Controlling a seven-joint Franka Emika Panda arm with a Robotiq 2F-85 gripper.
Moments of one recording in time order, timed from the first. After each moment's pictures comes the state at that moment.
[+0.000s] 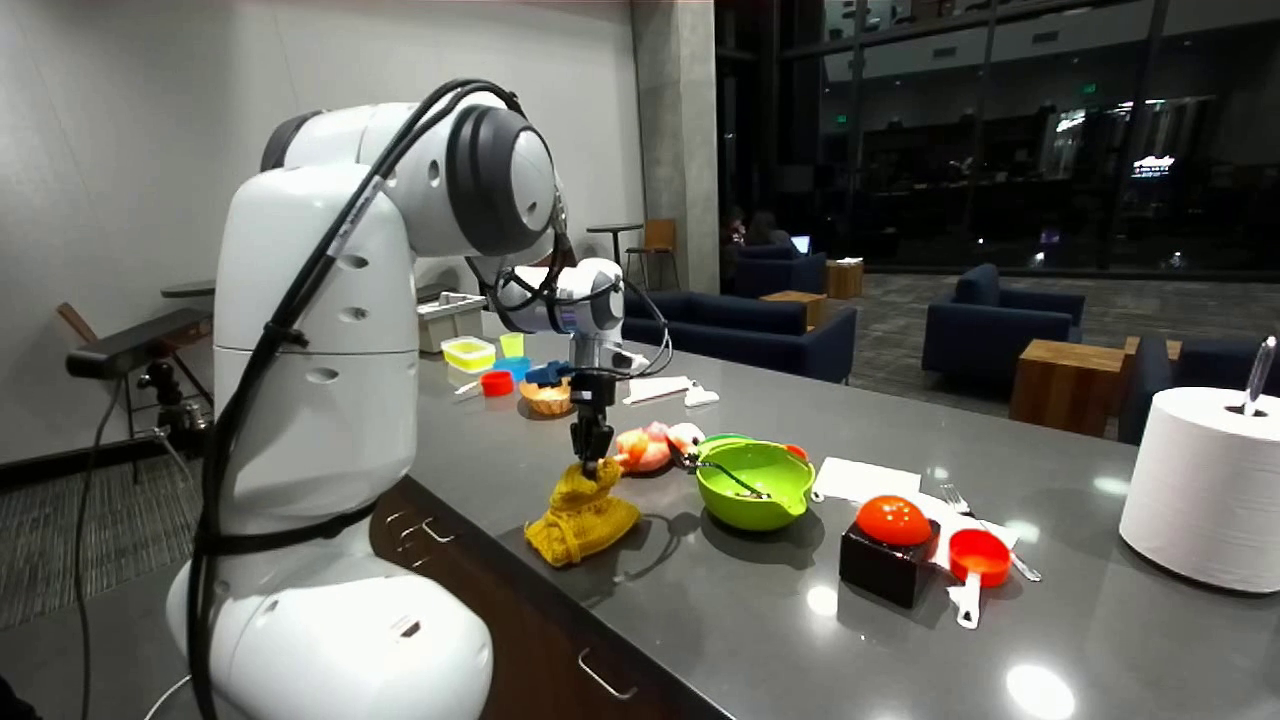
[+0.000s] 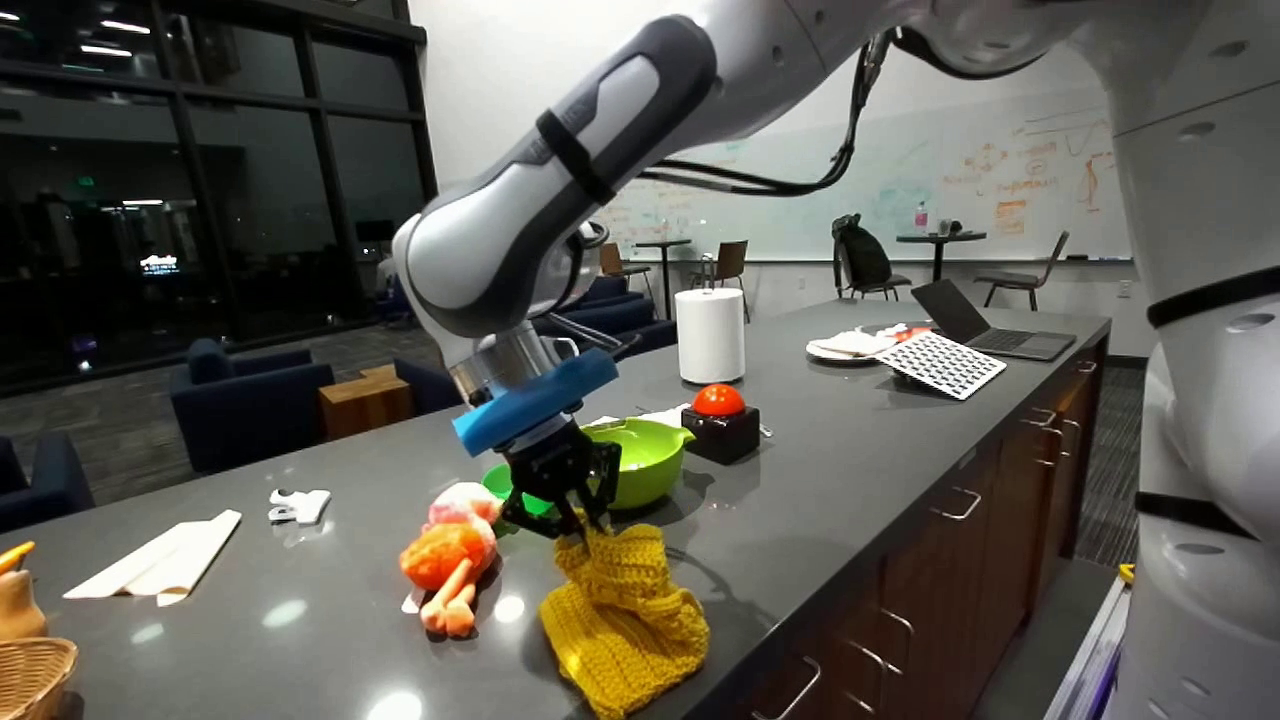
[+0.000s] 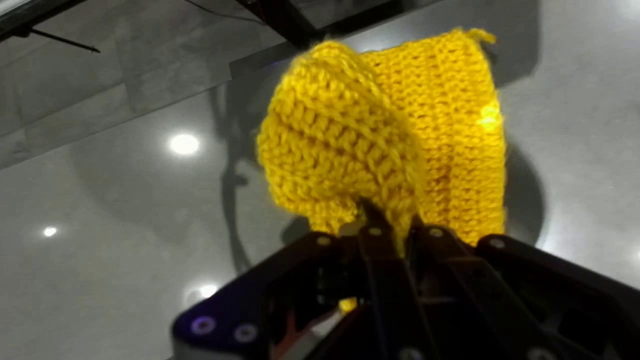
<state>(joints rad) 0.28 0.25 0.26 -1.96 -0.06 1.80 0.88</state>
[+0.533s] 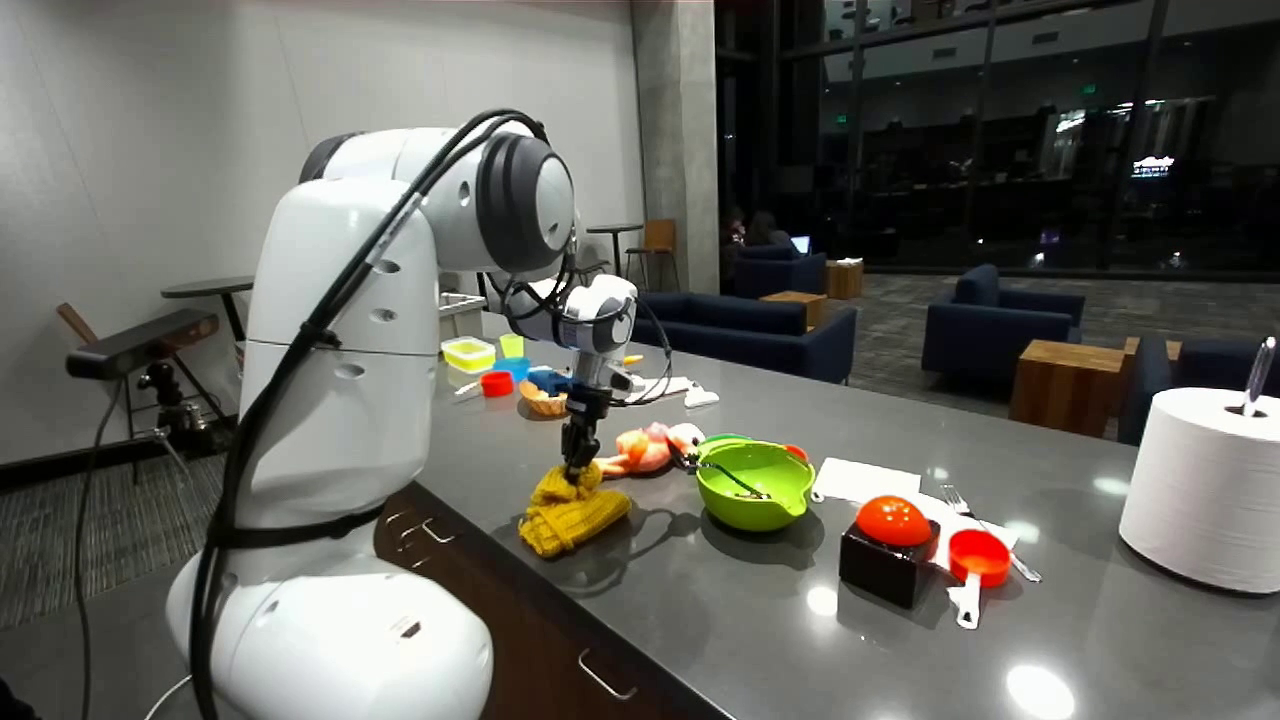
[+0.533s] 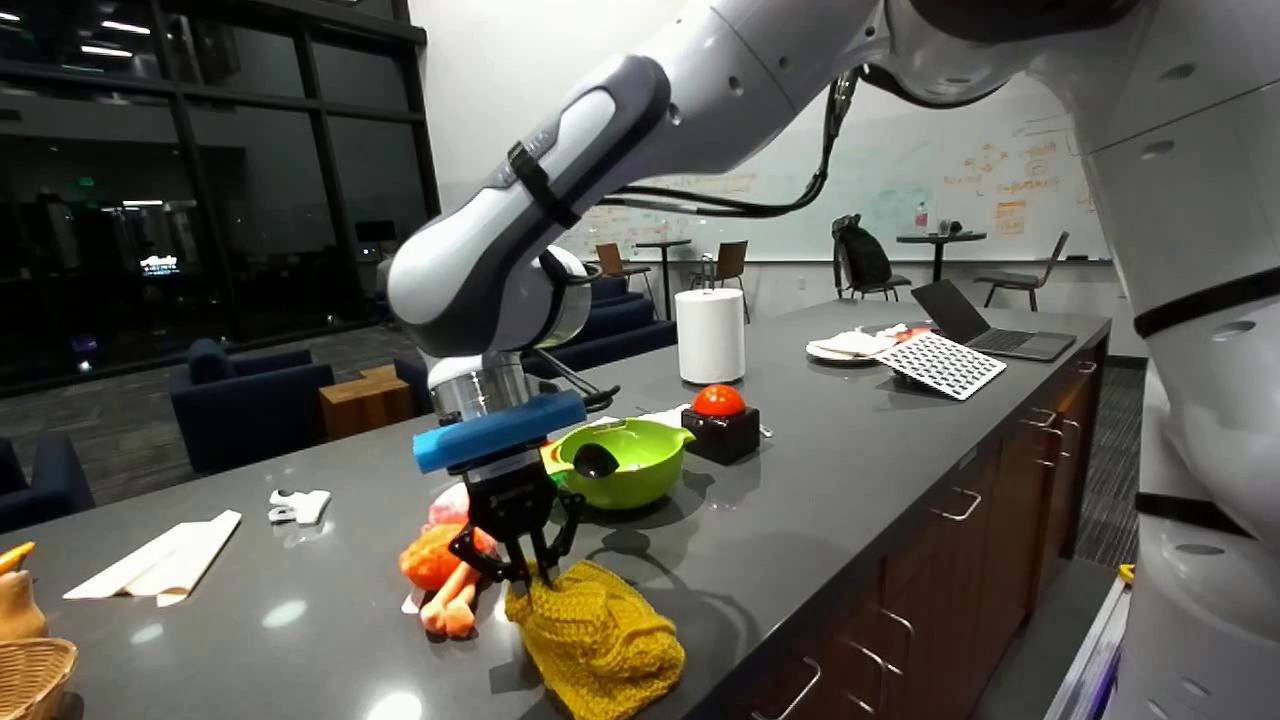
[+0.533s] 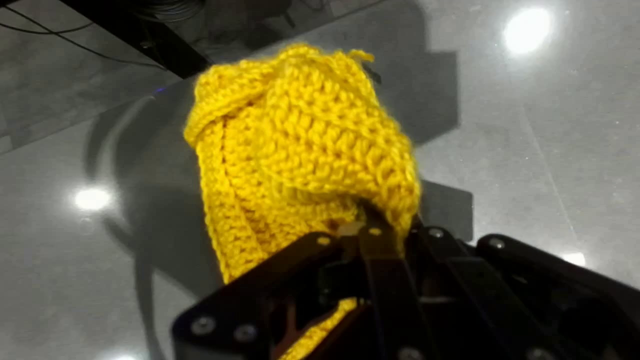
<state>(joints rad) 0.28 0.33 0.26 -1.94 0.15 1.93 0.82</state>
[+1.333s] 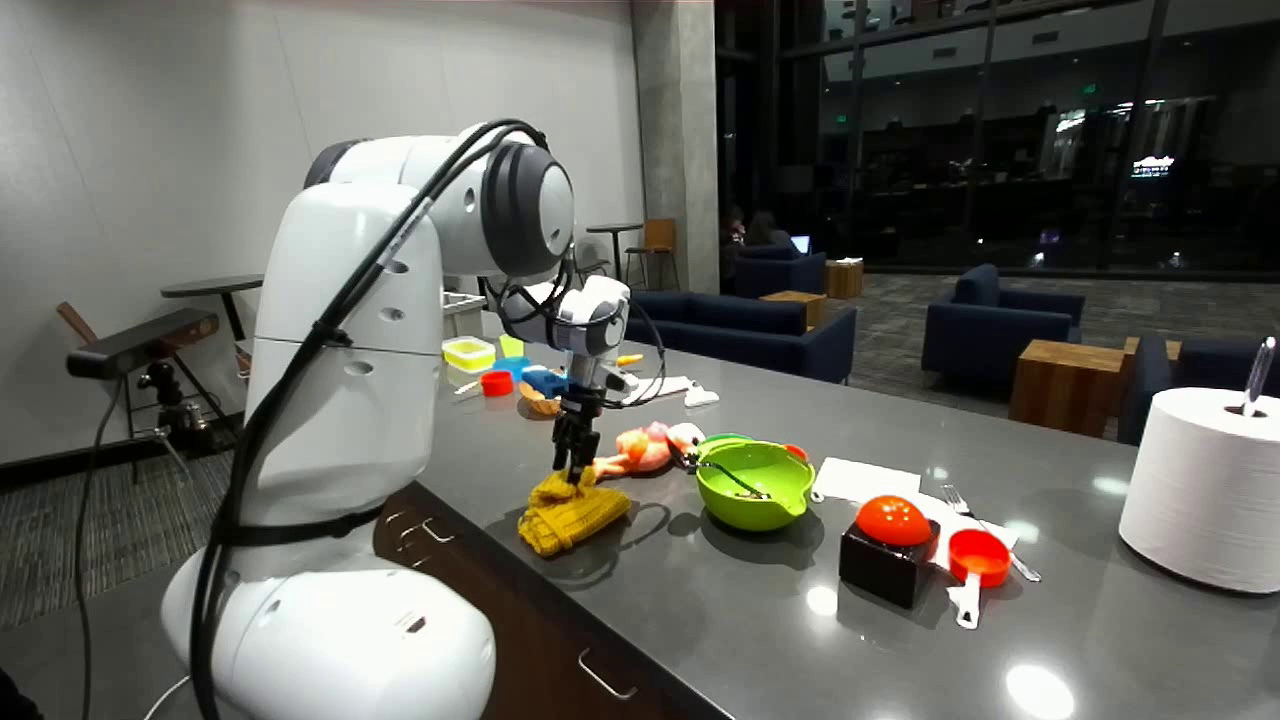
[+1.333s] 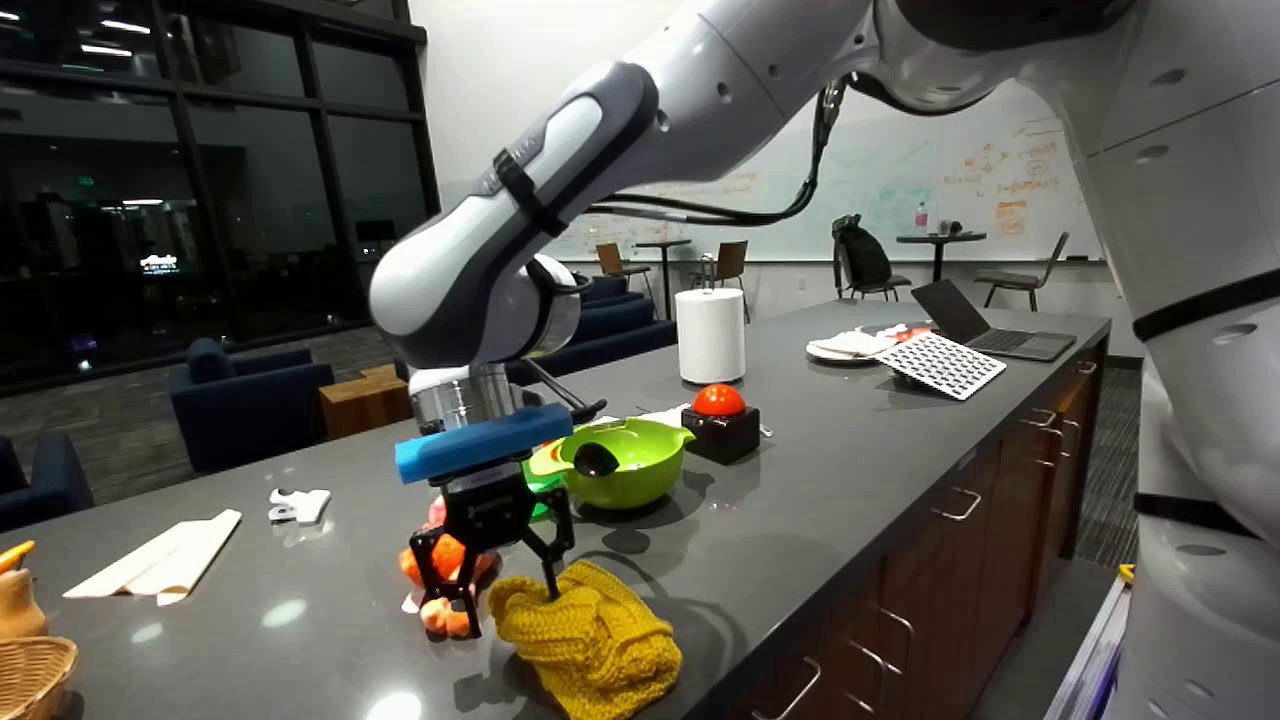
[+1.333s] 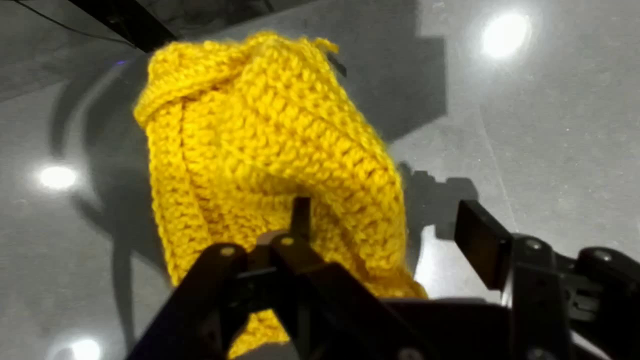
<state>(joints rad) 0.32 0.36 0.25 -1.91 0.15 1.98 0.78</state>
